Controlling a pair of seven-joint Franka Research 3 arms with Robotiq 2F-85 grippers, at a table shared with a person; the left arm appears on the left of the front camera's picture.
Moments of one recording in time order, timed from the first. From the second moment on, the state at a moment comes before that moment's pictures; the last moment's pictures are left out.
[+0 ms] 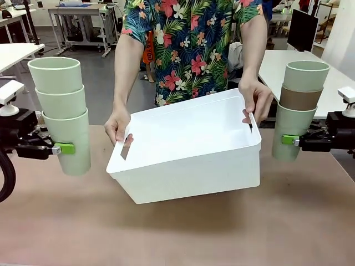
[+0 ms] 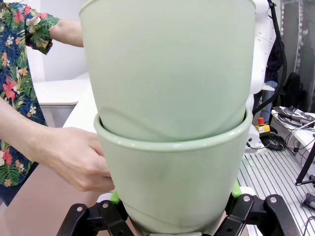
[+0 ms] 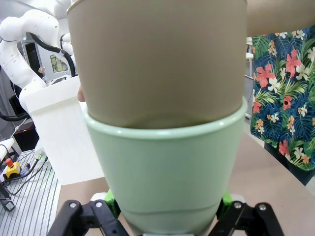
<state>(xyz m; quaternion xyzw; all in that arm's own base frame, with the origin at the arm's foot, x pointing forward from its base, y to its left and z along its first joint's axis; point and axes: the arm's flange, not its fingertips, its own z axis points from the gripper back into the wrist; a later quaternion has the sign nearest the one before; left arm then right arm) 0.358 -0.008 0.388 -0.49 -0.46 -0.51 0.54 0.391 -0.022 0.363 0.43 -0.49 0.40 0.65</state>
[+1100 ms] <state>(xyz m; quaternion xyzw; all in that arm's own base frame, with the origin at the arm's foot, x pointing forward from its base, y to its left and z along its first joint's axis) 0.369 -0.148 0.557 -0.37 -0.33 -0.60 0.63 0.391 -0.022 0.362 0.43 -0.48 0.40 0.65</state>
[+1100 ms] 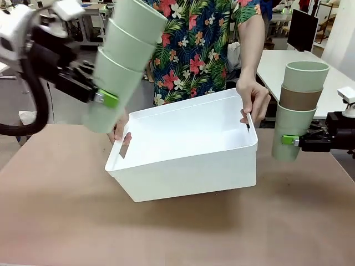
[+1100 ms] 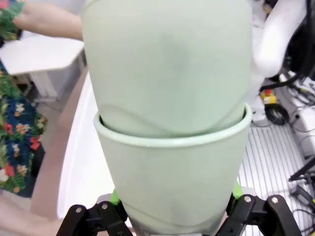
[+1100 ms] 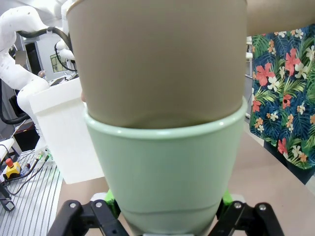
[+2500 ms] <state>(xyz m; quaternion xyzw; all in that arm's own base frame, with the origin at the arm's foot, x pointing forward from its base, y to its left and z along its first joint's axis) 0.433 -0.287 0.465 -0.21 -0.17 -0.66 0.70 0.391 -0.022 0.362 0.43 -0.48 0.40 0.65</state>
